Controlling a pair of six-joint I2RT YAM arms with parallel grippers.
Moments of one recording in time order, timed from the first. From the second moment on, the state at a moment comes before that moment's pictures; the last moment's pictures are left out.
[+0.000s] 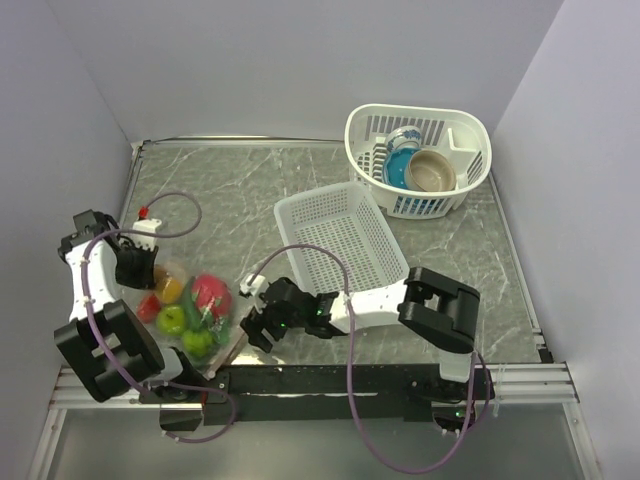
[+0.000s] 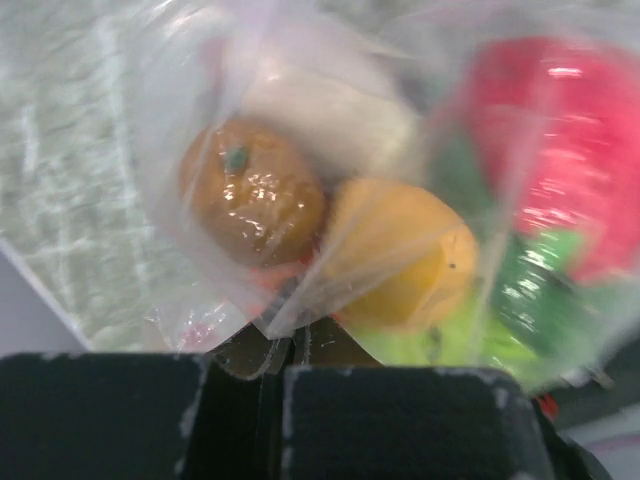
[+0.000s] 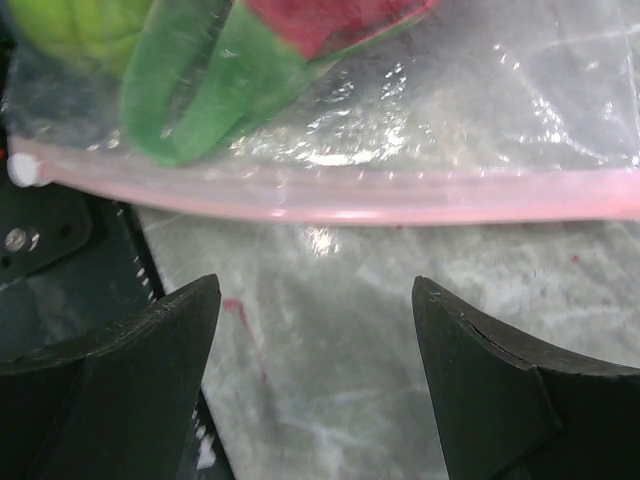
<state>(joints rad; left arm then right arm) 0.53 1.31 1.02 -1.05 0.35 0.79 1.24 1.84 0.97 0.22 -0.08 0.22</state>
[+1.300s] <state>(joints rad) 0.32 1.44 0.81 -0.64 0.02 0.55 1.26 2.14 1.37 0.13 0.09 0.23</state>
